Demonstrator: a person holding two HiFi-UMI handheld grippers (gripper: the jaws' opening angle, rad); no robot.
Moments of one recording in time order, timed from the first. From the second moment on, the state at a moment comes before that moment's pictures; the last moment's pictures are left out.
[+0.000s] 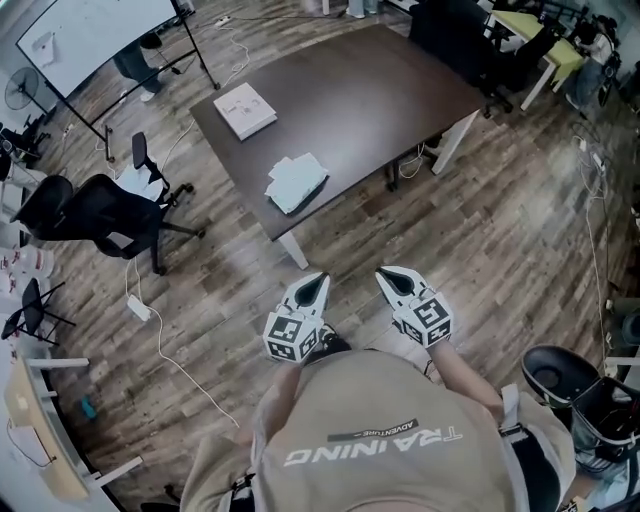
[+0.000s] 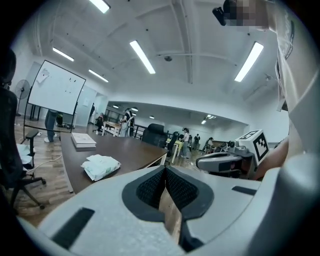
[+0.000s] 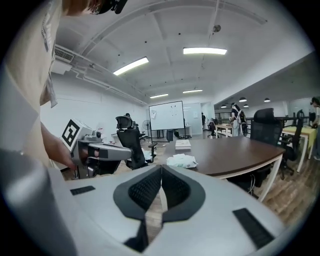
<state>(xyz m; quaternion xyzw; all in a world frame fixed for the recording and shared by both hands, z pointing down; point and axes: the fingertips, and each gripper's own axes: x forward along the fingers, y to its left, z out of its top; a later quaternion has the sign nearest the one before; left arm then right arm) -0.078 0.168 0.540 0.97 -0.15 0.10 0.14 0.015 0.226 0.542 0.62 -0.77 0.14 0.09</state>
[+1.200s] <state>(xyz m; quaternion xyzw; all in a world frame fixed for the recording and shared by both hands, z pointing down) -0.026 -0.009 0.557 0.96 -0.21 0.14 0.15 0.105 0.027 0.555 0.59 -0.79 0.13 0.09</state>
